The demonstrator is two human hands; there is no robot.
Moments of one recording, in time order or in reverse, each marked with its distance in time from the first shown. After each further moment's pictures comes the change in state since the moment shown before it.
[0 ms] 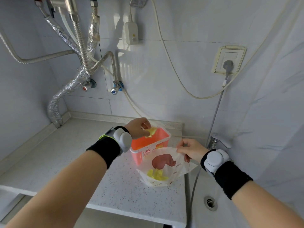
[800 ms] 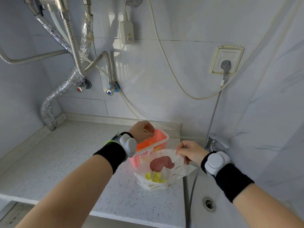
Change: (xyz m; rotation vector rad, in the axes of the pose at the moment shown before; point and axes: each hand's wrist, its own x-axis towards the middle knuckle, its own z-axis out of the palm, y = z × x) left_hand 0.016 -0.001 0.026 -0.216 0.021 0.008; right_hand 0.002 0.003 -0.004 0.000 0.001 0.039
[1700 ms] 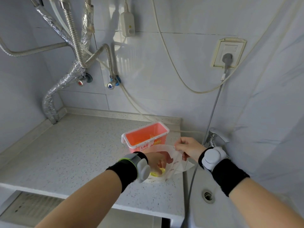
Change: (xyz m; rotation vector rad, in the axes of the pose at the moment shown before) left_hand -0.049 -0.025 0.080 0.438 -0.558 0.031; right_hand -0.005 0.006 0.011 0.043 -0.001 0.019
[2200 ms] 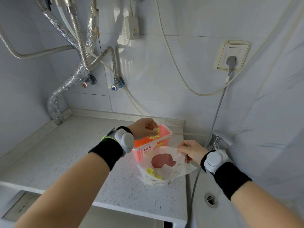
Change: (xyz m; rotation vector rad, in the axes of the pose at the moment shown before) left_hand -0.021 -0.014 -0.098 -0.401 0.432 0.038; right_hand 0.010 0.005 0.000 -0.017 0.021 0.025
